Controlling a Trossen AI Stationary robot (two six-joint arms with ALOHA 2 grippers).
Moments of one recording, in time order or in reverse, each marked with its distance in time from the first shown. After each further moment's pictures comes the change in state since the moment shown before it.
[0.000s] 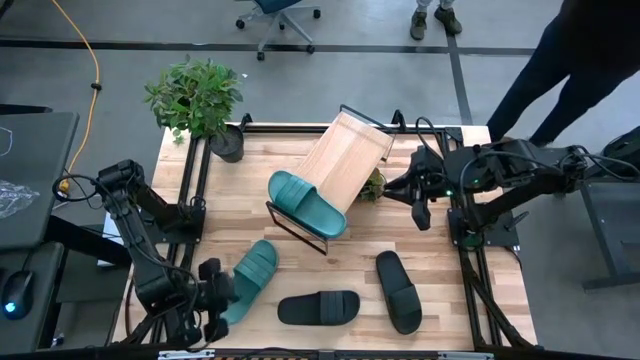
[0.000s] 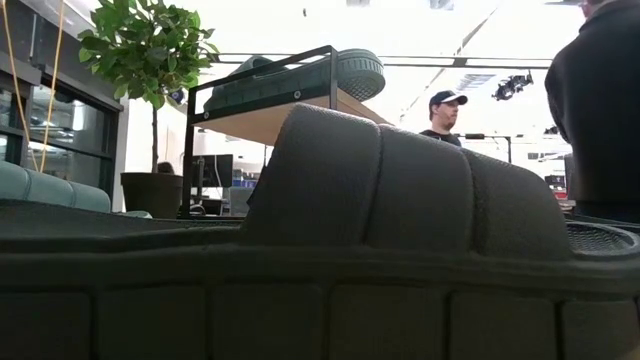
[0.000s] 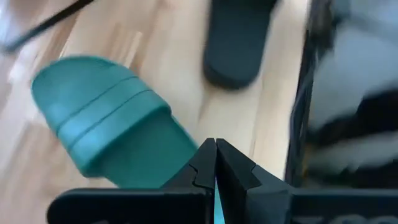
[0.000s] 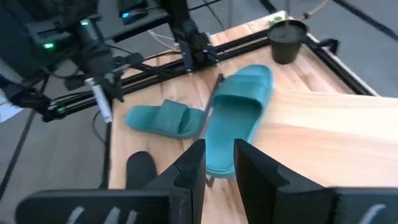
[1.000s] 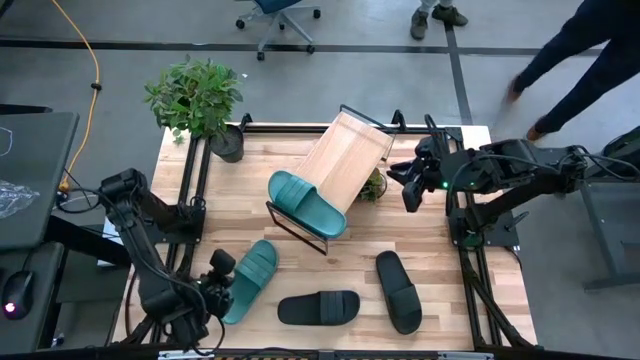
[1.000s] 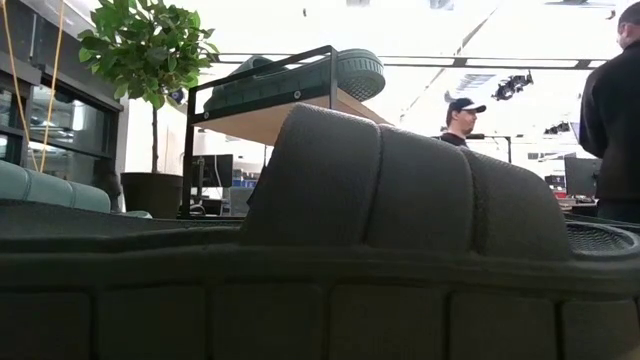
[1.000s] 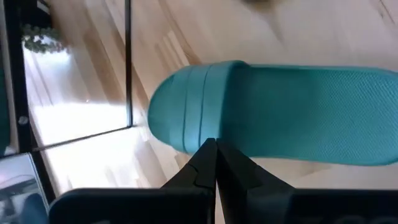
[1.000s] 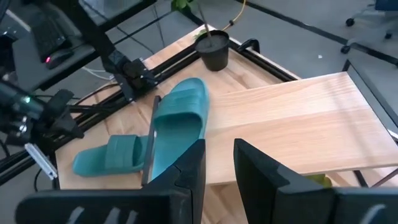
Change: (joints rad) left arm 0.000 0.109 0.064 -0.316 -0.050 0.741; right arm 0.000 0.001 0.000 -0.081 0.268 0.237
